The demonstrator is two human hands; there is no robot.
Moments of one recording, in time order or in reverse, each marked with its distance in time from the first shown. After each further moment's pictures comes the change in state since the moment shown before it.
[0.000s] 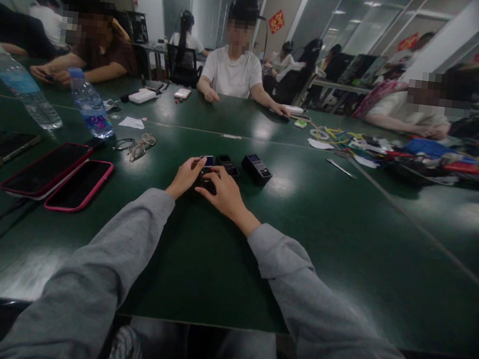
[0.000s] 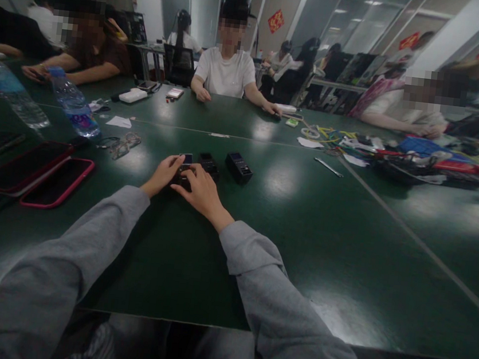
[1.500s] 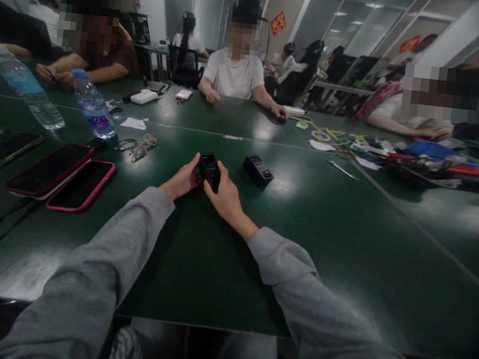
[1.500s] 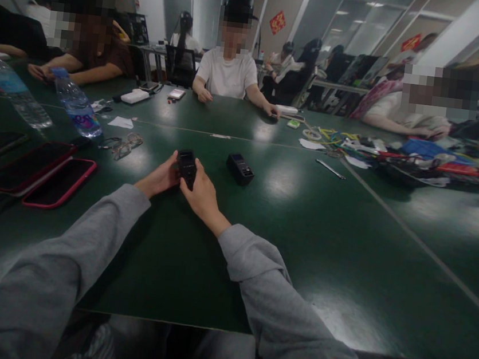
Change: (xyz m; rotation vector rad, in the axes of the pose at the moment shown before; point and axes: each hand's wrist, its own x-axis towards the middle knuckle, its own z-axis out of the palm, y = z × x) left_hand -0.001 0.010 -0.005 -0.722 -0.214 -0.498; right_hand 0.000 -0.008 0.012 0.405 0.073 0.366
